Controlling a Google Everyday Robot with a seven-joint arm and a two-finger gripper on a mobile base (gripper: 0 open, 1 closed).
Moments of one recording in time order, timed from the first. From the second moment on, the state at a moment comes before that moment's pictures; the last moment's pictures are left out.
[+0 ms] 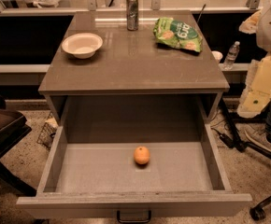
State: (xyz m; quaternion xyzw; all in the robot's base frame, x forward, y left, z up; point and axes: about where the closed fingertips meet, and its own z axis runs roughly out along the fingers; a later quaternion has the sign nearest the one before) arm 0.445 -0.207 0.990 -0.60 0.77 -0.05 0.18
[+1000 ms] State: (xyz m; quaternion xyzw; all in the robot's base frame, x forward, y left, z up) arm 0.451 -0.211 0.983 -0.59 0.77 -0.05 0.21
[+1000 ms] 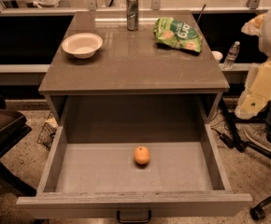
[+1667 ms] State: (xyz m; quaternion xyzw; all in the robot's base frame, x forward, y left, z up) arm 0.458 -0.206 0.839 -0.58 0.74 0.08 0.33
